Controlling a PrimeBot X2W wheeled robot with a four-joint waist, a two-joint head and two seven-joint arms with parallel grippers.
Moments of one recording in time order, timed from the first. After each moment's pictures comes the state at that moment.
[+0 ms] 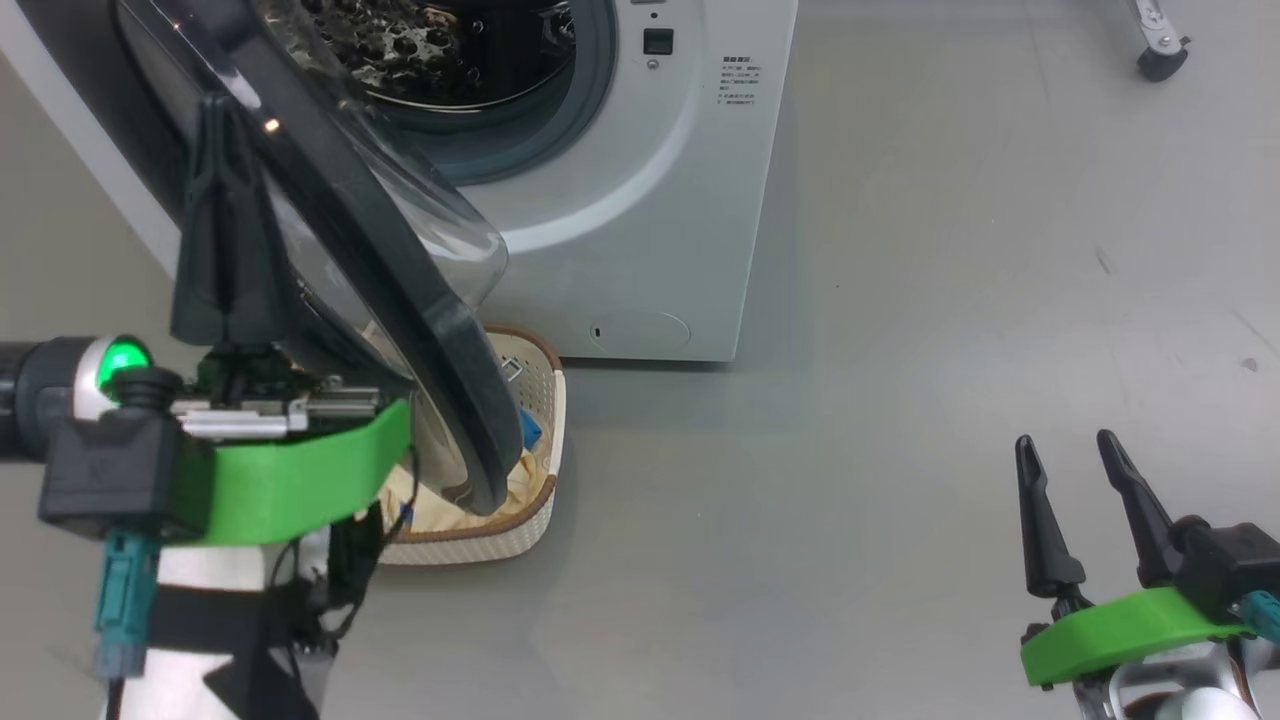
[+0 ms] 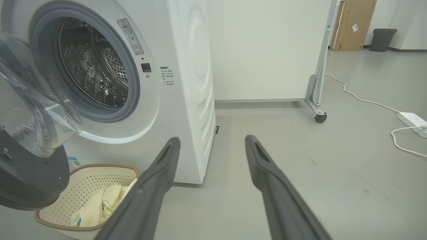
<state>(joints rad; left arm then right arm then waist) -0.41 0.10 -0.15 -0.18 -0.06 0.14 -0.23 0.10 -0.04 -0.04 -0.03 0.14 0.13 -0.17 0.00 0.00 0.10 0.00</state>
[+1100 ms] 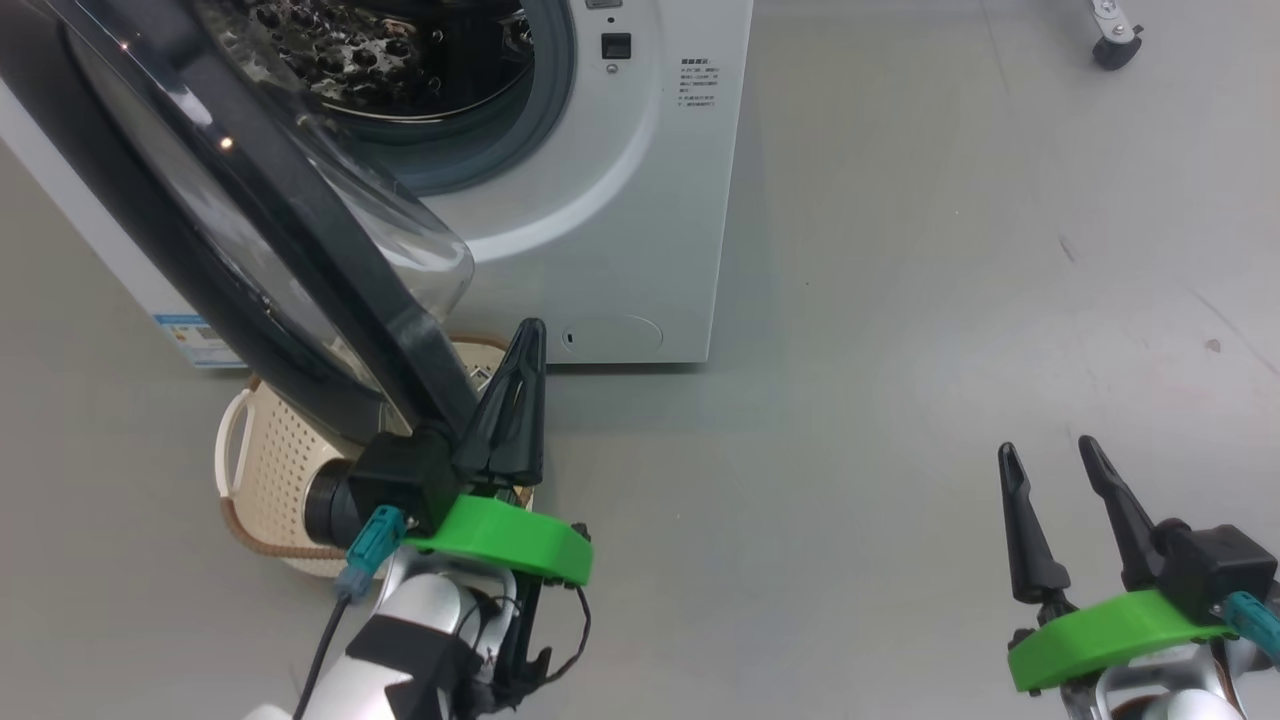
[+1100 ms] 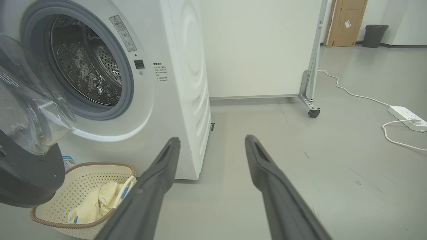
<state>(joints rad) -0.39 0.05 -0.51 0.18 -0.37 0.12 -0.24 0.09 -0.04 -0.01 -0.01 0.14 0.13 -0.17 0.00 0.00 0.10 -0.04</state>
